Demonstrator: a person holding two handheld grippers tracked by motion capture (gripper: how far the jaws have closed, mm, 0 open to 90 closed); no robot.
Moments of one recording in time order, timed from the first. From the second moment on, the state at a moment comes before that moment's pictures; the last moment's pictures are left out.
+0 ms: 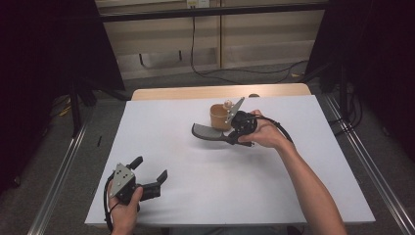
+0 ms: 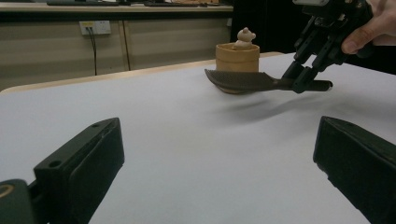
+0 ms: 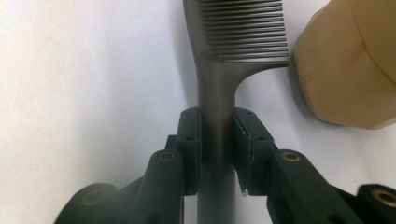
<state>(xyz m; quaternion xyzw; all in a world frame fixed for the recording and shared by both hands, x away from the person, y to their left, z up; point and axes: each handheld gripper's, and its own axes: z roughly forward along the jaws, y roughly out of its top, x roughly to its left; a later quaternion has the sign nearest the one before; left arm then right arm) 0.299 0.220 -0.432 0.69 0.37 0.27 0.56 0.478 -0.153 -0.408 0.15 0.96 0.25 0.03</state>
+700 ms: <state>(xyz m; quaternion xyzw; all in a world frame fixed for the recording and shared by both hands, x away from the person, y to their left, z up) 0.299 0.220 -0.432 0.69 0.37 0.27 0.56 0.464 -0.168 -0.395 0.19 0.92 0.33 0.06</state>
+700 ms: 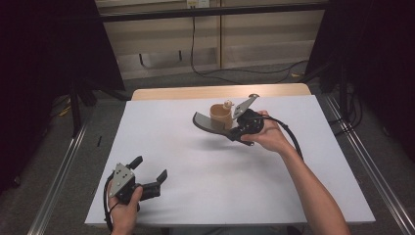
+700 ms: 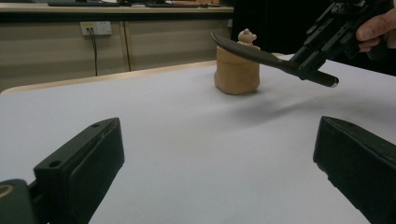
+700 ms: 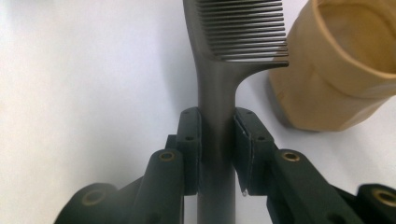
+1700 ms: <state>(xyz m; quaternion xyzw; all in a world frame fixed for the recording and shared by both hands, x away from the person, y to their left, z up) 0.299 0.220 -0.430 0.69 0.36 0.27 0.57 0.461 -0.178 -0.392 0.26 0.87 0.41 0.11</state>
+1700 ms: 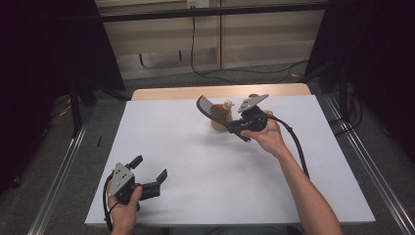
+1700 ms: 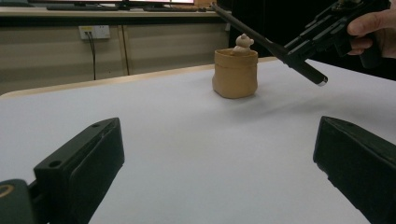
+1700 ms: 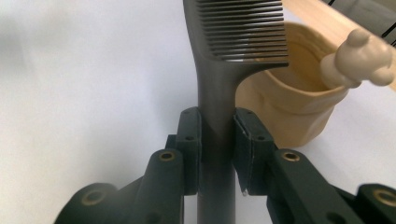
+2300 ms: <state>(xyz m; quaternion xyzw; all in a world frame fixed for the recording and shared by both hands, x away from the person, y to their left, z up) 0.299 0.221 -0.430 0.69 0.36 0.27 0.57 0.457 -0.183 -0.385 0.29 0.81 0.50 0.15</state>
